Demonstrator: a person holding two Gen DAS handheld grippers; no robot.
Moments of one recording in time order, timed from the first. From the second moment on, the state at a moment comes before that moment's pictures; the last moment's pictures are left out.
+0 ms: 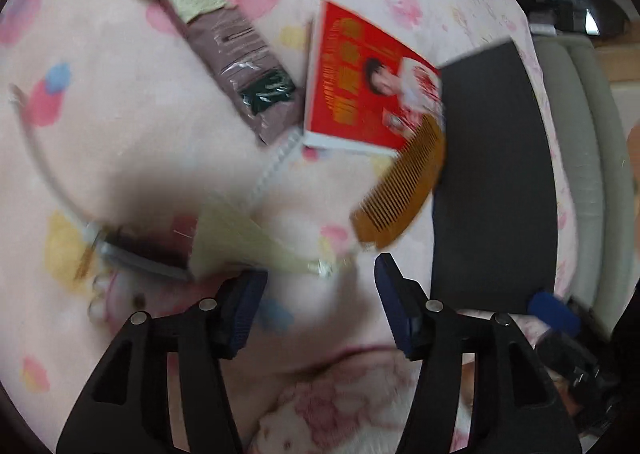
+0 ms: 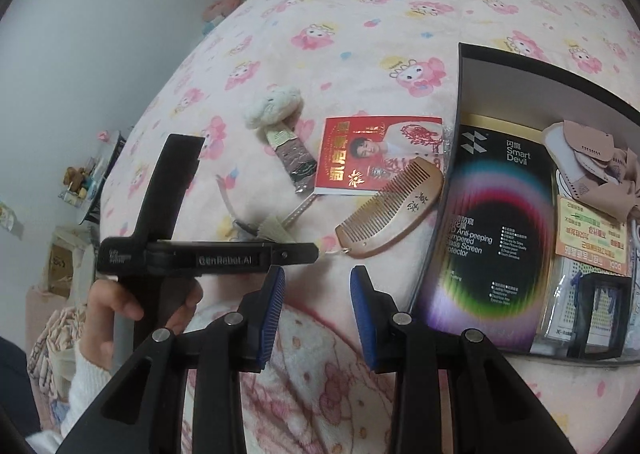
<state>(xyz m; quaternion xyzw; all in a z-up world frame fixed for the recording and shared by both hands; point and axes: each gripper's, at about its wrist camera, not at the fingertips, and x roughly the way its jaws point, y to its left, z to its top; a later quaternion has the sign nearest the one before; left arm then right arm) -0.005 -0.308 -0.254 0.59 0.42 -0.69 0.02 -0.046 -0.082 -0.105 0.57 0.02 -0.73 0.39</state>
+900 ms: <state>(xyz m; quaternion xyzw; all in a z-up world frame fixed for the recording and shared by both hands) 0.084 -0.359 -0.199 0.46 0.37 -0.79 0.16 -0.069 -0.167 -0.157 0.61 0.10 -0.69 0.38</state>
